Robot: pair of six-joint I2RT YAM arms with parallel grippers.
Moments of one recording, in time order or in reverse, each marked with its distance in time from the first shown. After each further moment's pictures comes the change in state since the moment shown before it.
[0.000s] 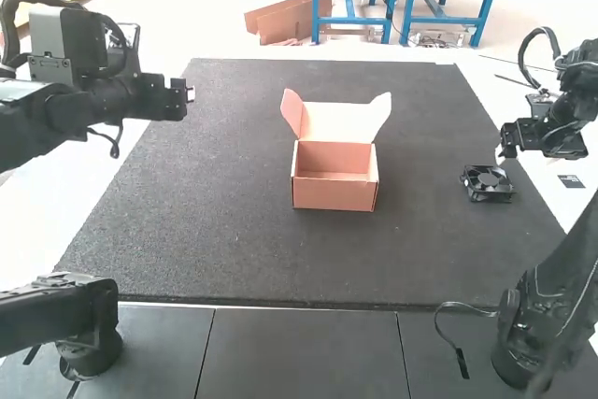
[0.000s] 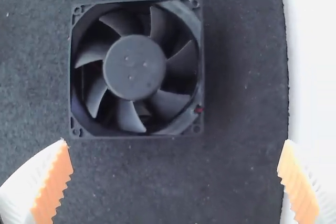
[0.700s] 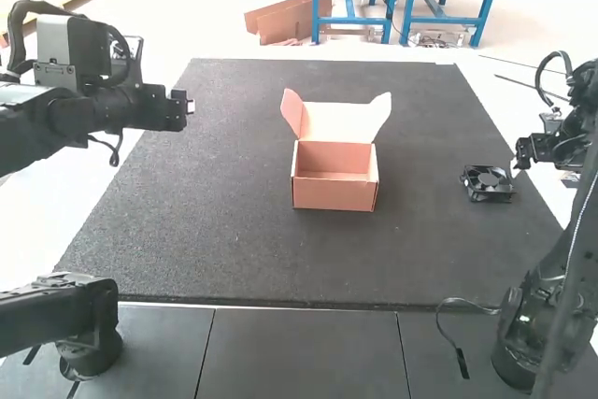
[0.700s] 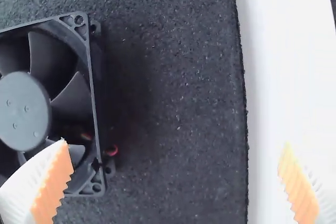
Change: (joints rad) left arm 0.000 -0.001 -0.018 -0.052 -0.015 0.000; right arm -0.103 0.293 0.157 0.033 -0.002 -0.050
